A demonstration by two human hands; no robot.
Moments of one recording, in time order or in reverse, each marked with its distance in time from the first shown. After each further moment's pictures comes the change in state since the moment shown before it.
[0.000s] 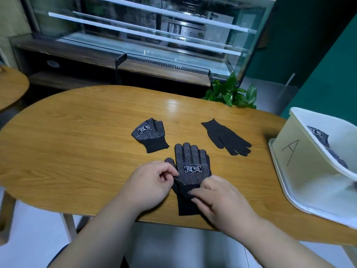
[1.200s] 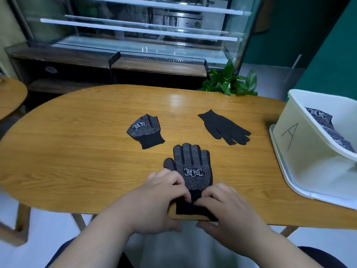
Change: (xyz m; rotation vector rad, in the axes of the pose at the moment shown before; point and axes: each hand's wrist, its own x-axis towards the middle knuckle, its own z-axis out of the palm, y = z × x) left_hand -0.026 0.019 0.001 0.426 -0.468 0.400; right_hand -0.047 -0.002 0.004 -0.036 -0.030 0.020
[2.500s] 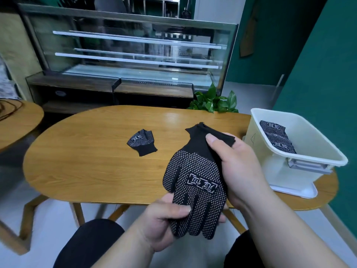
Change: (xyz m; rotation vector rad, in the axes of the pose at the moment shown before) left_hand -0.022 0.130 -0.010 -1.908 -0.002 0.313; right_hand 0.024 -0.067 -0.168 1.417 0.516 0.646
